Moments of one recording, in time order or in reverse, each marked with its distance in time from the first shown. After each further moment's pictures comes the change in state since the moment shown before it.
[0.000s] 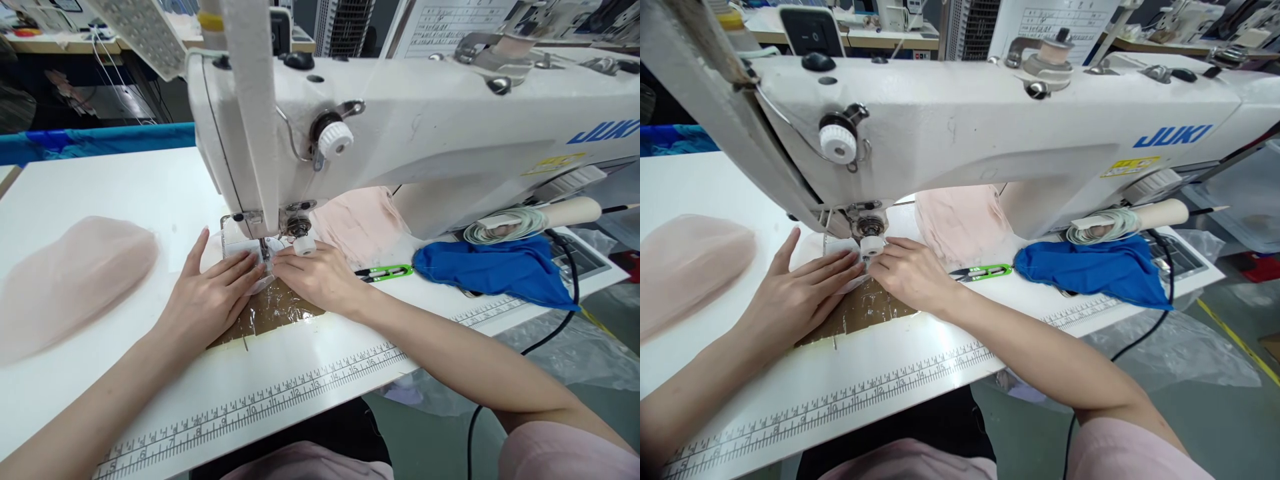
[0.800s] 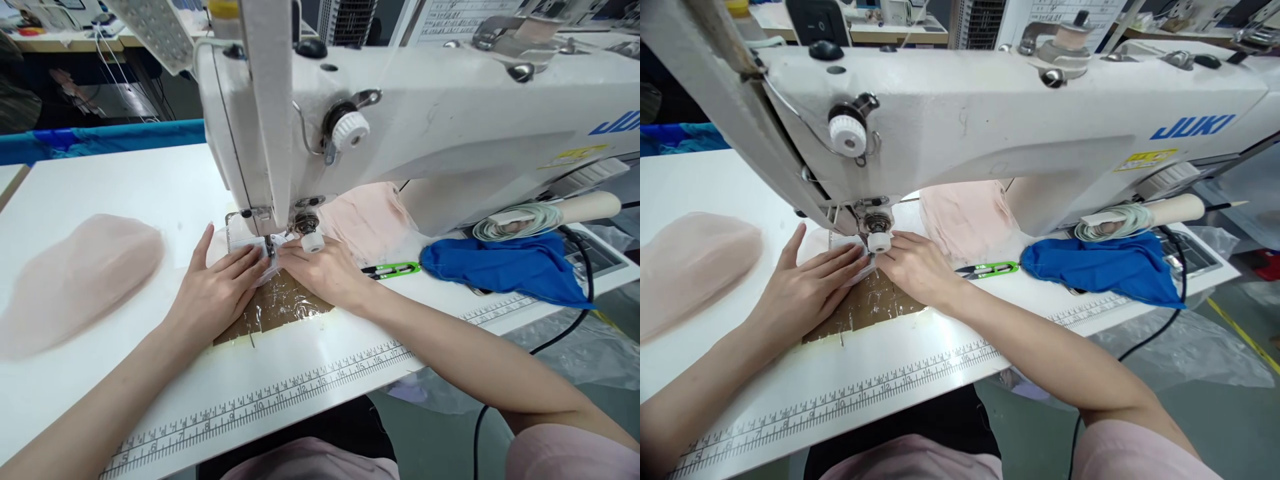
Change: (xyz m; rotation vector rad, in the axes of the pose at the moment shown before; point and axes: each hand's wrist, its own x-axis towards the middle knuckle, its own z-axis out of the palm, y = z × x) left_hand -0.003 -0.003 0.007 -0.029 -0.032 -0.065; right_hand 0.004 -0.001 -0.001 -0.025 -0.111 0.095
